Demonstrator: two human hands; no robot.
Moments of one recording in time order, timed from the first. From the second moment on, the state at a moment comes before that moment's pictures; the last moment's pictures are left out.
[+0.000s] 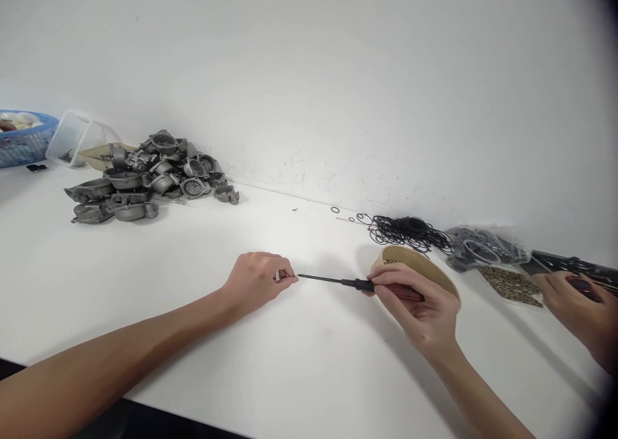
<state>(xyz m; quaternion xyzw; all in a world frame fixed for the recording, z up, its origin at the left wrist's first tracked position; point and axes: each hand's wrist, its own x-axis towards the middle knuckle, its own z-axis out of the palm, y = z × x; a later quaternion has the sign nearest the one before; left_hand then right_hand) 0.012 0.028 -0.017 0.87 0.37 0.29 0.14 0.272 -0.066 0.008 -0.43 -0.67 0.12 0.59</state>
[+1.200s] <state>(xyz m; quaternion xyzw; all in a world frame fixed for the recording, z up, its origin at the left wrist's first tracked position) 0.013 0.029 -0.011 0.84 0.41 0.27 0.23 0.283 -0.062 0.000 -0.44 -0.62 0.28 0.58</state>
